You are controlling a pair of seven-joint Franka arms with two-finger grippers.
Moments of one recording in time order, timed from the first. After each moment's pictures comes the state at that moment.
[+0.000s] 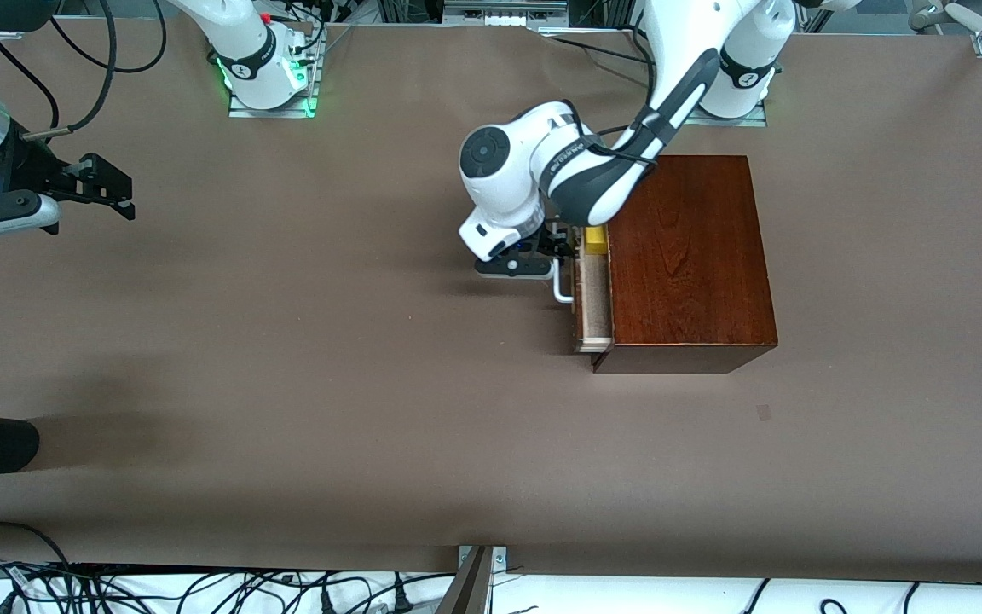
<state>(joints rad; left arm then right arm) -0.53 0.63 -0.36 -1.57 0.38 1.98 -0.94 0.22 0.00 -0.15 -1.66 -0.02 1.68 -0.16</state>
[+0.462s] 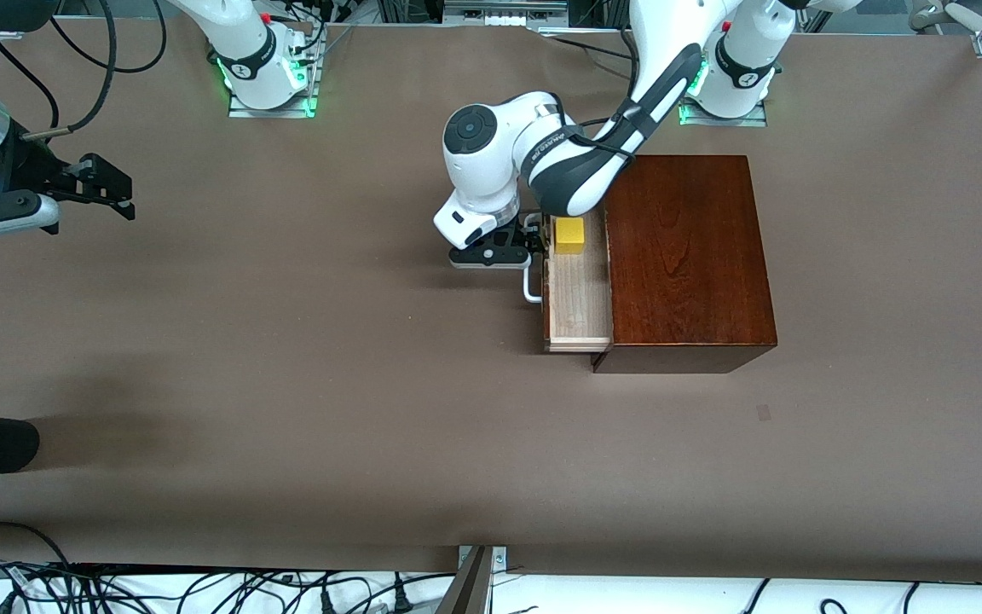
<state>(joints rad) -0.56 0.65 -0.36 -1.54 0.37 2.06 -1.01 0.22 0.00 -0.15 -1.66 -0.02 1.68 -0.16</state>
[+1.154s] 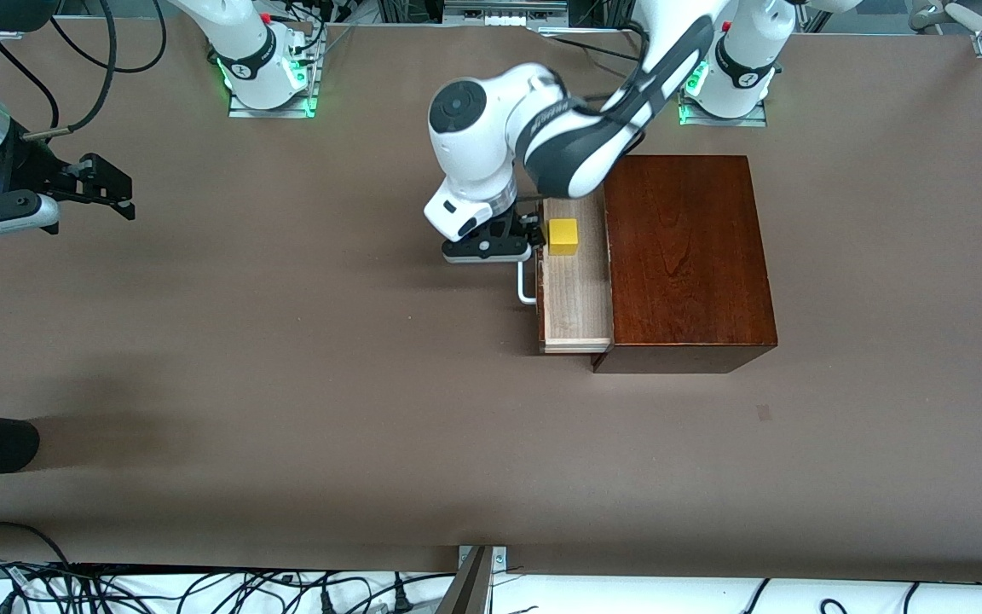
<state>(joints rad) -0.56 0.61 -0.37 -1.34 0.37 1.79 -0.95 0.22 0.00 -0.15 -1.66 -0.02 1.68 -0.16</state>
